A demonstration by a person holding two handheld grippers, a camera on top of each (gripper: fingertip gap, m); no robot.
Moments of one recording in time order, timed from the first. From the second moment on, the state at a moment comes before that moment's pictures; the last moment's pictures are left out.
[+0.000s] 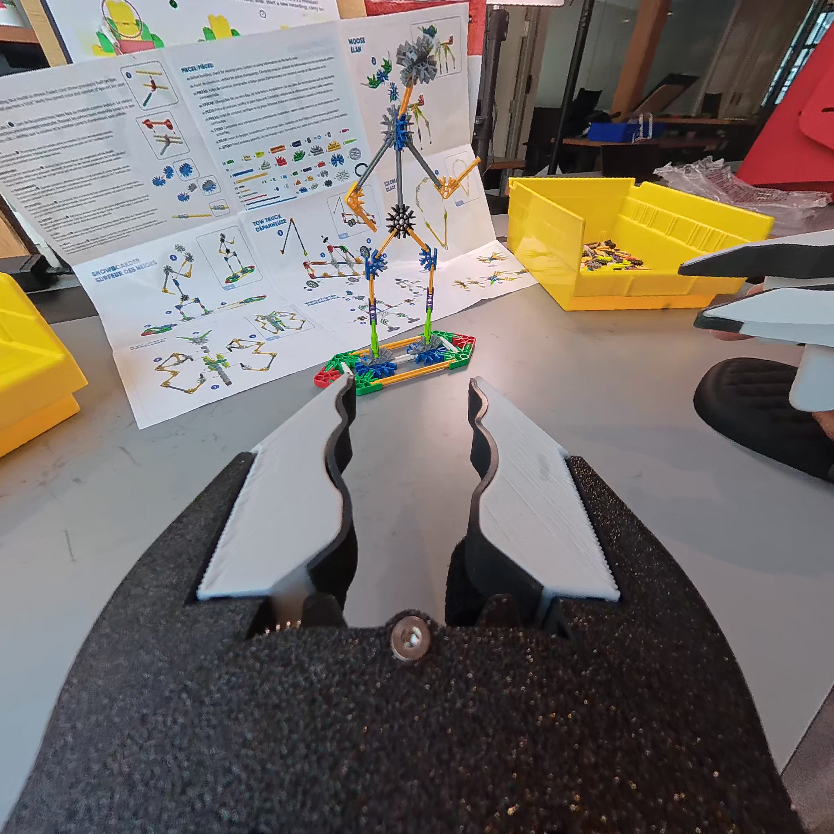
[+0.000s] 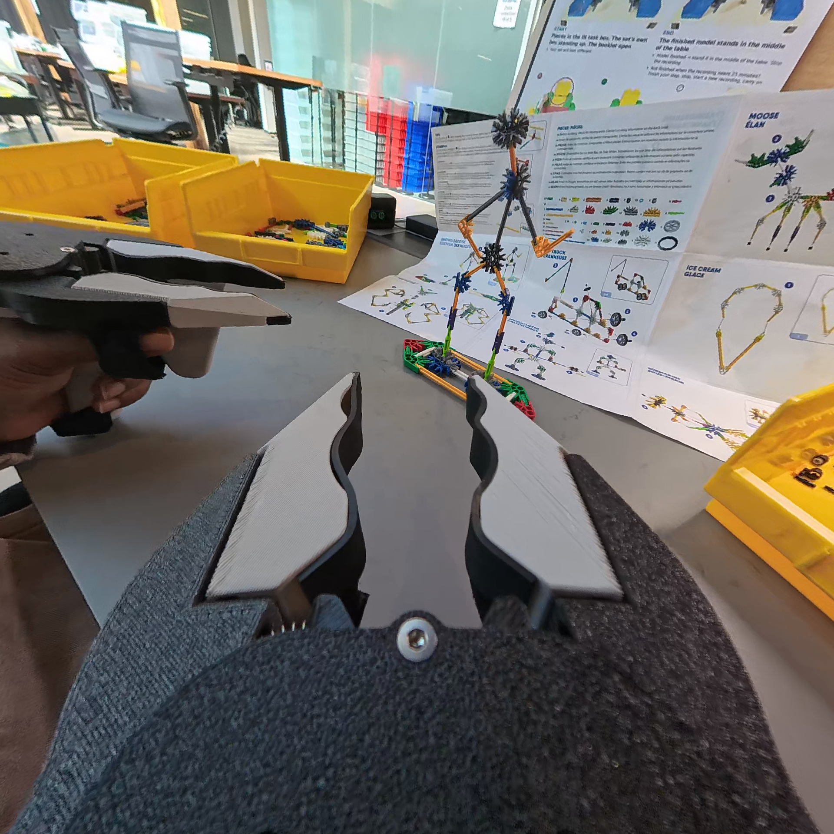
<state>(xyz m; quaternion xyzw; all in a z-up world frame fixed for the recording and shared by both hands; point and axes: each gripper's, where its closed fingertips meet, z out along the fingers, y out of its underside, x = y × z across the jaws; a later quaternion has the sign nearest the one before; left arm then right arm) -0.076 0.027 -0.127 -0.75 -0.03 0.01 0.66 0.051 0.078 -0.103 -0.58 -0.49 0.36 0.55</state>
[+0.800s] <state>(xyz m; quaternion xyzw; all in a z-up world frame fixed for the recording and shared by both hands) -0.078 0.021 -0.124 -0.75 -0.03 0.00 0.66 0.062 0.081 -0.104 -0.59 -0.45 0.40 0.54</state>
